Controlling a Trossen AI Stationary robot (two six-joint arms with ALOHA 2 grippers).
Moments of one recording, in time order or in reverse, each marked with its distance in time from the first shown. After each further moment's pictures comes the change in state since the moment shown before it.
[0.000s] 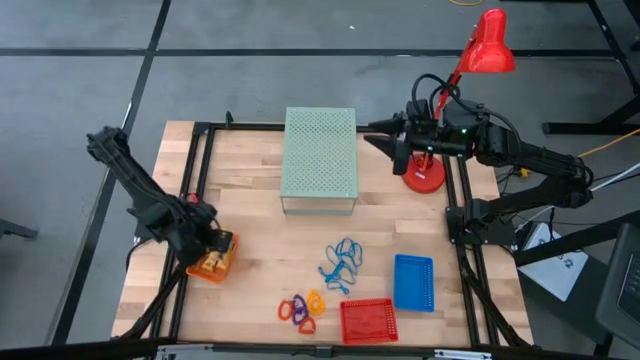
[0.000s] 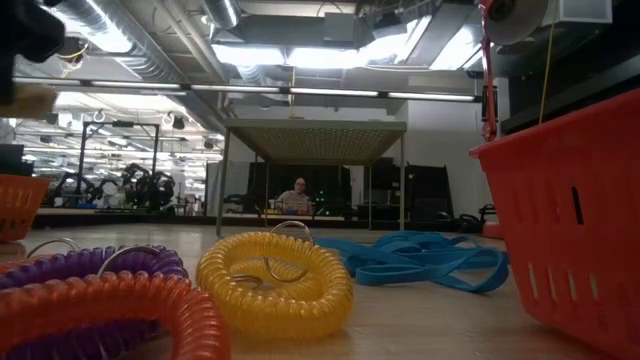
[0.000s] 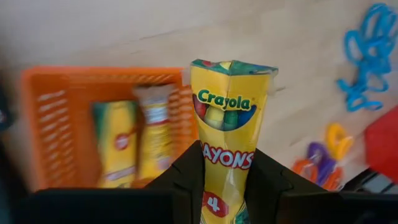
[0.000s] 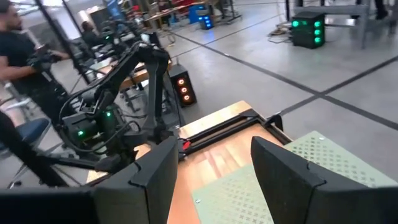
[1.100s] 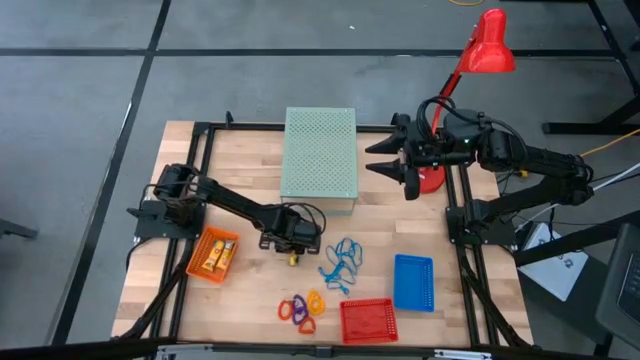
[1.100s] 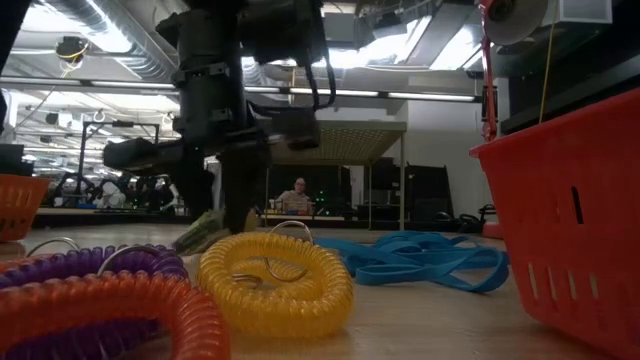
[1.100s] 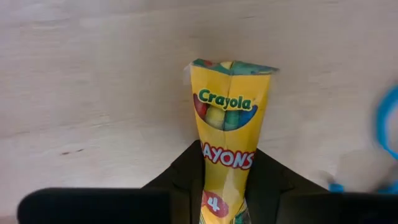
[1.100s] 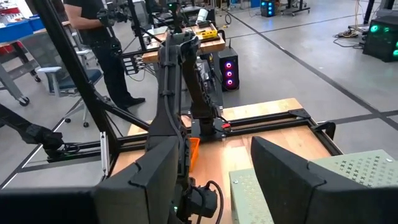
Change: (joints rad) left arm 0.608 0.995 0.482 0.405 0.398 0.444; right arm 0.087 -0.012 0.000 -0.034 -0.182 -0.167
